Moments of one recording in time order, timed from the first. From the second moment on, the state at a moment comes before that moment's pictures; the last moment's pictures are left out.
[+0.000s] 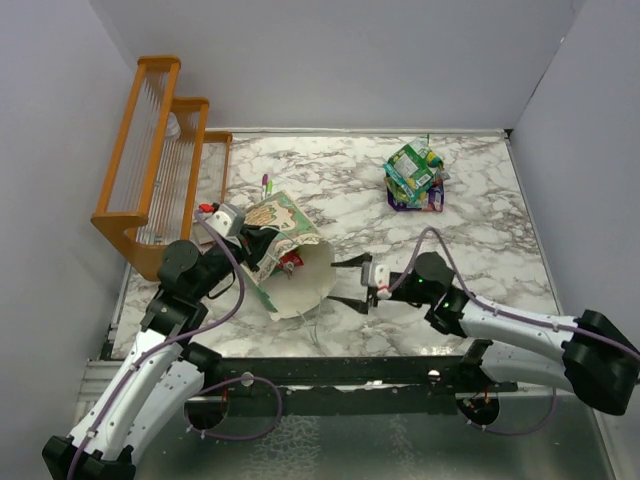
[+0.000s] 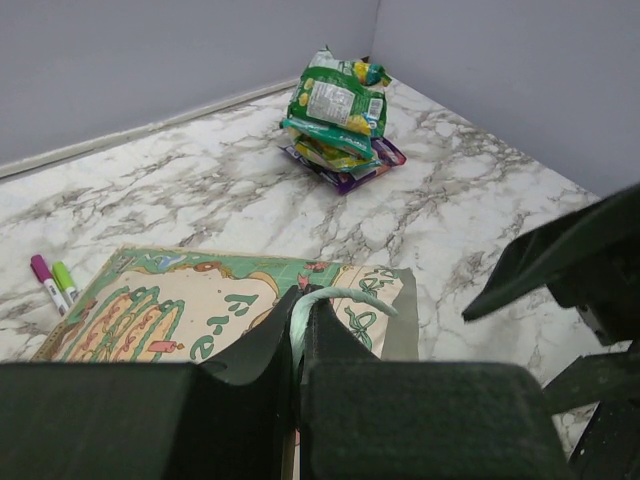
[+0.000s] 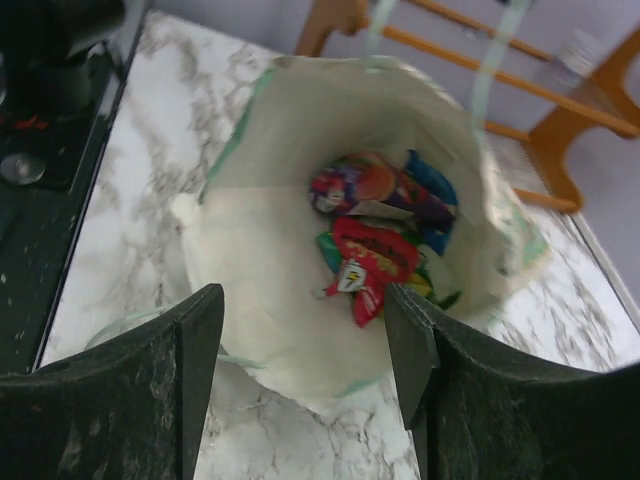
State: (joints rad) left arm -0.41 0.59 0.59 0.03 0.34 -0.15; right arm 0.81 1.05 0.40 0.68 -0.54 -0.35
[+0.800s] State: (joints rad) left arm -0.41 0.59 0.57 0.05 0.40 -0.23; right arm 1.07 1.89 0.76 0.87 -0.04 -0.79
